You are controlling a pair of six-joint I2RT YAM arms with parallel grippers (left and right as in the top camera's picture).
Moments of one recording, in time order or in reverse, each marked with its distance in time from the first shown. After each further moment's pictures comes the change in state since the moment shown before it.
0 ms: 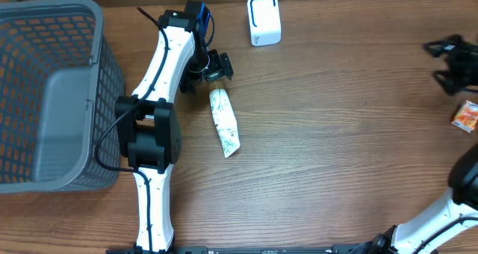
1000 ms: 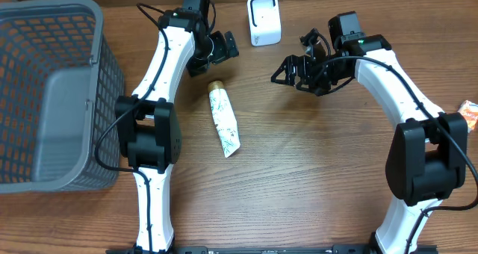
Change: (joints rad) left arm 0.000 0.000 -0.001 0.282 0.089 -0.044; right arm 0.704 0.000 0.000 -0.151 -0.034 -0.192
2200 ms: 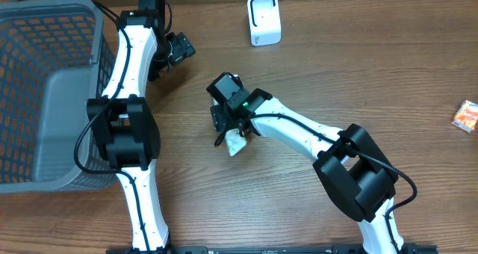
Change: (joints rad) left arm 0.190 0.000 0.000 -0.076 -0.216 -0.039; right arm 0.583 0.121 -0.034 0.257 0.840 0.306
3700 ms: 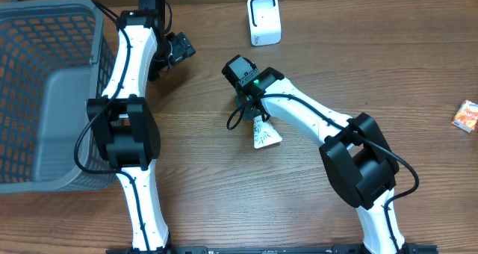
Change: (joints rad) left arm 0.000 0.000 0.000 0.000 0.000 0.000; right arm -0.105 0.053 0.135 -0.248 0.121 -0.232
